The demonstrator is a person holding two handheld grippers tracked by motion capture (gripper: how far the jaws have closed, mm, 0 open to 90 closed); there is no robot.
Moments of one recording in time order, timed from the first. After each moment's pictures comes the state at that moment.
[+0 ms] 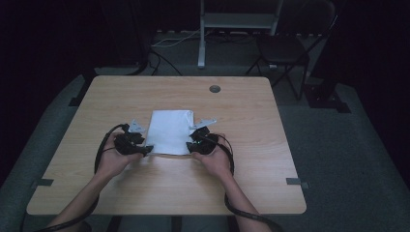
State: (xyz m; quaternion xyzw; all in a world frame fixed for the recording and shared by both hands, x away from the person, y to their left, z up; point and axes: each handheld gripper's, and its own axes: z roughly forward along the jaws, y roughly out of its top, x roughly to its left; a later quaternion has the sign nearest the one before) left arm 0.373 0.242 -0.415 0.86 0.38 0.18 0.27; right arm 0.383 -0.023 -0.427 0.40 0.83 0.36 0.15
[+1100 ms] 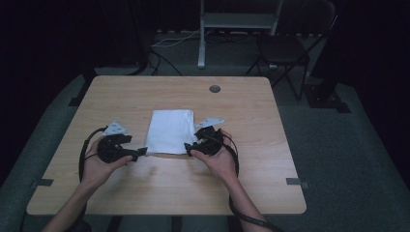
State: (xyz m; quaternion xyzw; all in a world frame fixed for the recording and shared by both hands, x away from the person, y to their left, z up) left arm 0.339 0.276 -0.393 0.81 0.41 0.17 0.39; right arm 0.373 -0.038 -0.410 0.39 0.82 0.39 0.16
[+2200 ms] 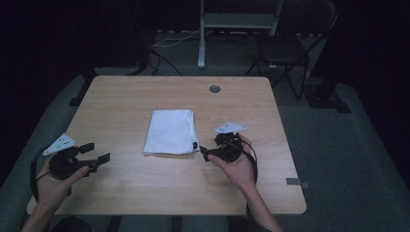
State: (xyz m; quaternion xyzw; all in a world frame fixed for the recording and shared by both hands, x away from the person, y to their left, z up) left arm 0.289 0.372 -0.394 0.75 0.45 0.21 0.44; right arm 0.345 -0.087 -0.400 0.40 0.80 0.41 0.17
